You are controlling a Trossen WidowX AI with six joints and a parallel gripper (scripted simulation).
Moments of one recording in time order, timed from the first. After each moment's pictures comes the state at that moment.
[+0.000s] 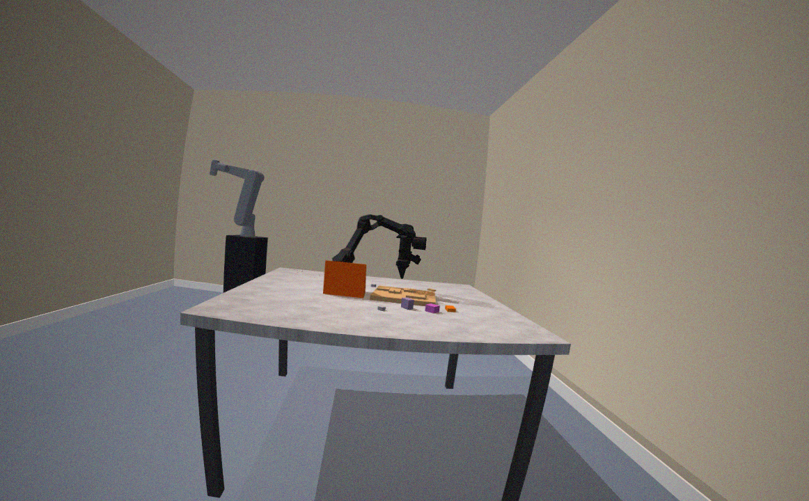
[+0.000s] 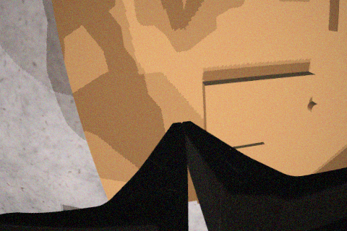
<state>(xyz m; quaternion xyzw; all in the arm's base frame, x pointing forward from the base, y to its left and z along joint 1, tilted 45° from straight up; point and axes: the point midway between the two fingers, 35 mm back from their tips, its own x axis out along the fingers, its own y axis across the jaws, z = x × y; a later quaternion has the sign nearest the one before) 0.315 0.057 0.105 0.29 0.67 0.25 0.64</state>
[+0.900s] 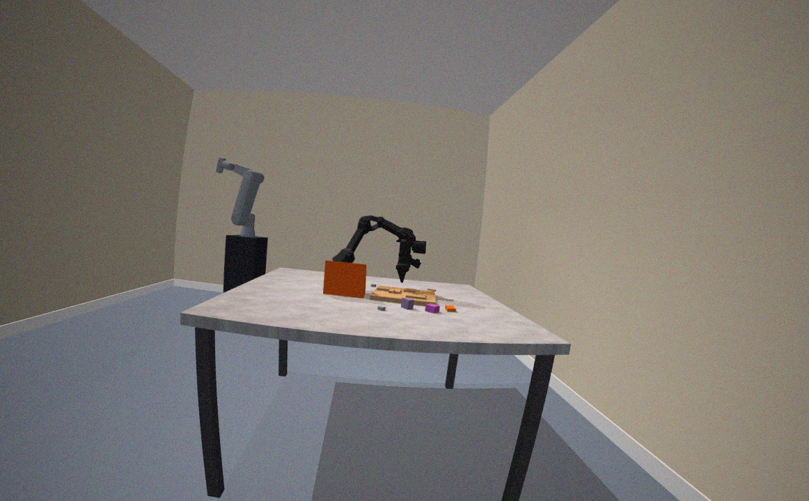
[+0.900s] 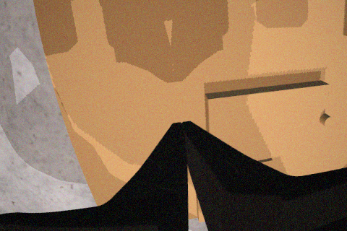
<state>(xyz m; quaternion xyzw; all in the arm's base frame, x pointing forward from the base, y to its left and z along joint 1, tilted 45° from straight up) 0.316 0.070 0.090 0.29 0.67 0.25 0.64</state>
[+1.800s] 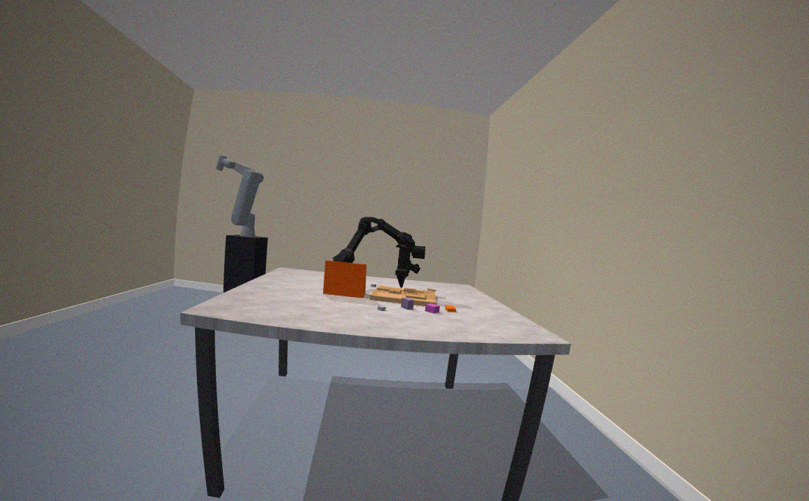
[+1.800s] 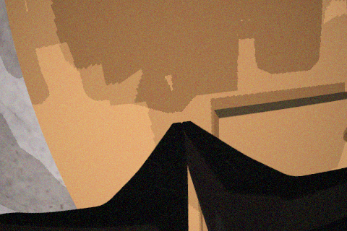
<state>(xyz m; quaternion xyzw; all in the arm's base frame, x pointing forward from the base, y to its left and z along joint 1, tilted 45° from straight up) 0.315 0.088 0.071 0.29 0.67 0.25 0.64</state>
